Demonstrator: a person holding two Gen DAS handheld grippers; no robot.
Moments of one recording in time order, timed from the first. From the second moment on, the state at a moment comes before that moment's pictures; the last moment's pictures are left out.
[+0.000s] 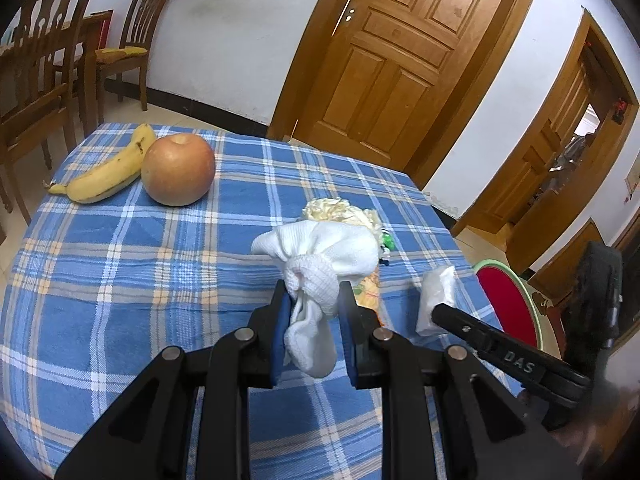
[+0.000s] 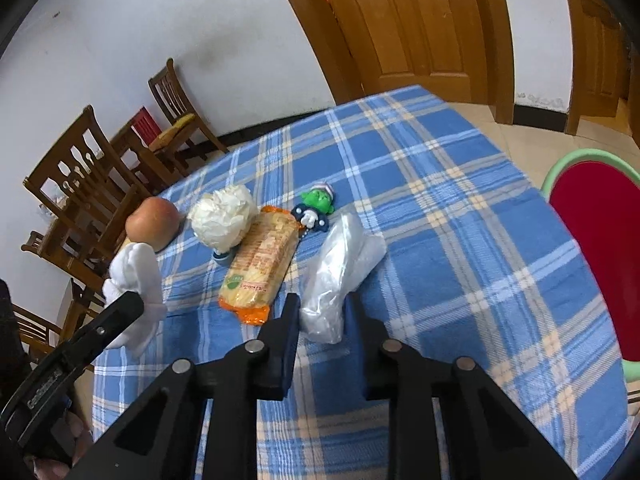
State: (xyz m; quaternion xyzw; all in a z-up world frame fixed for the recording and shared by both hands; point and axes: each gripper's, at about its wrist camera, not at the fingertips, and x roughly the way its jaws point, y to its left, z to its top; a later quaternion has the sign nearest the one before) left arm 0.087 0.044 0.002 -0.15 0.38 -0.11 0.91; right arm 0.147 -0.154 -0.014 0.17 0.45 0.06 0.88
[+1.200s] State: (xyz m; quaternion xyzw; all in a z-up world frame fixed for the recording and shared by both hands) left arm 0.074 -0.098 0.034 -0.10 0.40 -0.24 0.88; right arm 0.047 -0.297 0.035 0.23 0.35 -0.04 0.91
